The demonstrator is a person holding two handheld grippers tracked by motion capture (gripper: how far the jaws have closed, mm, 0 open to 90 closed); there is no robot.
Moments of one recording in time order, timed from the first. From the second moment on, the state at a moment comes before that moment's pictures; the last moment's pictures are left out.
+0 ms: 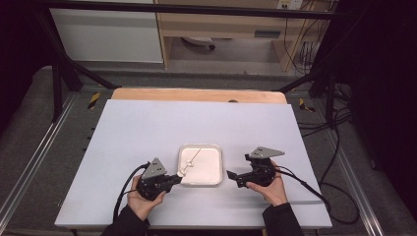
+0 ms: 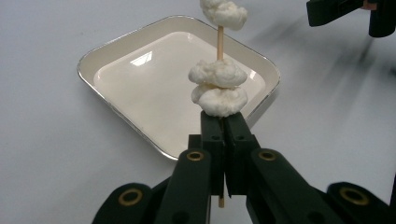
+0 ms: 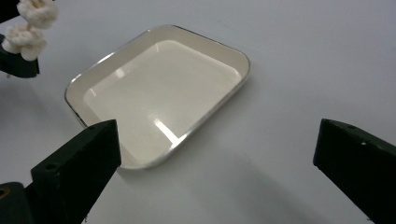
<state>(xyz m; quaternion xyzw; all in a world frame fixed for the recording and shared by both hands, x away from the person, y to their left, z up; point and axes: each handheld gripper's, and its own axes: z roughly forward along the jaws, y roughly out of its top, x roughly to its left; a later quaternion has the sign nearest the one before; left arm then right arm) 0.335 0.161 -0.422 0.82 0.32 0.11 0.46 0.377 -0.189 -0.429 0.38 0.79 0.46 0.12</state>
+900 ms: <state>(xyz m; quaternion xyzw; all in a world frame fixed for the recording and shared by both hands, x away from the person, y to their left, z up) 0.358 0.150 -0.400 0.84 0.34 0.09 0.41 0.360 -0.247 -0.454 0.39 0.80 0.43 0.14</state>
